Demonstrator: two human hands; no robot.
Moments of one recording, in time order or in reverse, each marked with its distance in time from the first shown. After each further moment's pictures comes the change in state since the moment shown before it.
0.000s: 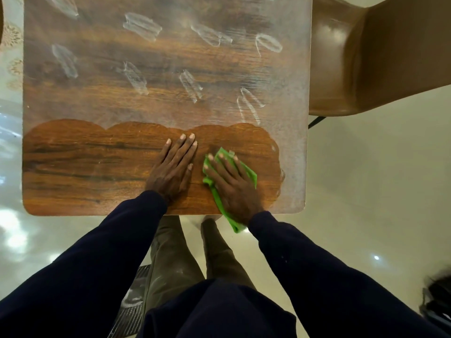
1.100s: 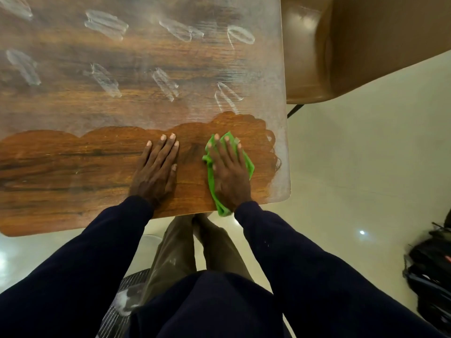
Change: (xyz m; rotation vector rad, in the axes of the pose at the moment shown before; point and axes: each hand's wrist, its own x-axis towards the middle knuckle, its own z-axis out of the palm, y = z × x) left_hand -0.001 -0.004 0.004 -0.049 -0.014 0.024; right_hand 0.012 0.002 -0.003 0.010 0.146 0.327
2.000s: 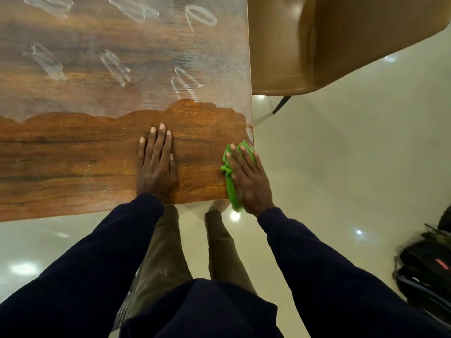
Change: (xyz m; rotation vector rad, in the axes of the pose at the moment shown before) left_hand 0.035 0.122 0.048 -0.082 0.171 -0.234; right_hand -0.073 0.155 -0.043 0.012 -0.085 -0.107
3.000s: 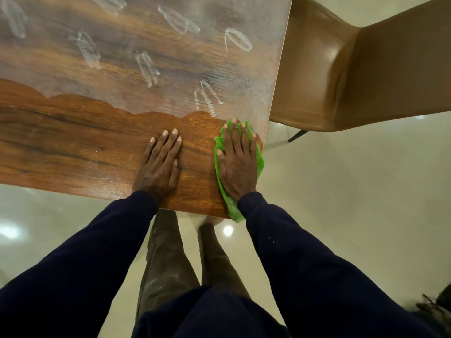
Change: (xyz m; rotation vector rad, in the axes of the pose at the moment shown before) left_hand 0.002 0.004 -0.003 0.041 0.000 -0.039; right_hand 0.114 -0.012 -0.003 -0.091 0.030 0.047
